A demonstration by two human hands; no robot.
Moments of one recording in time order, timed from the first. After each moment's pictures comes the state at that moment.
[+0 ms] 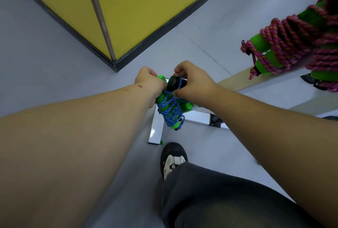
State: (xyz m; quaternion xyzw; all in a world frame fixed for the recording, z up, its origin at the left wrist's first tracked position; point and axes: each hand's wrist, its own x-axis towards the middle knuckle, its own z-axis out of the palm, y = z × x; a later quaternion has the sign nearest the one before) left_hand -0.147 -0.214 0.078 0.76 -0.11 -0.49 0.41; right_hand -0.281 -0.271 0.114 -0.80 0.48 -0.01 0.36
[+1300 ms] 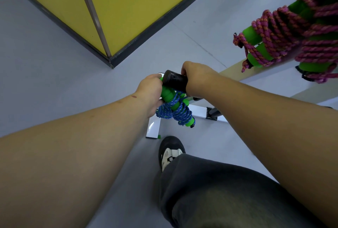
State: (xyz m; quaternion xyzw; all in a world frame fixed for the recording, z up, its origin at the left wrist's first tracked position) left_hand -0.181 -0.189 0.088 0.64 -0.01 -0.59 0.48; right_hand -0.289 -0.272 0.135 -0.80 0.53 0.19 0.20
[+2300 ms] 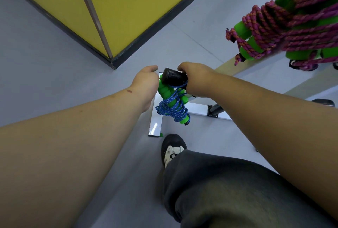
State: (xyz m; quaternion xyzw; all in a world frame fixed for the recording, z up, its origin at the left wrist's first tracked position) left_hand -0.164 -0.186 0.099 0.71 -0.14 -0.54 0.43; right_hand -0.297 -0.264 0.143 -0.83 0.48 0.17 0.23
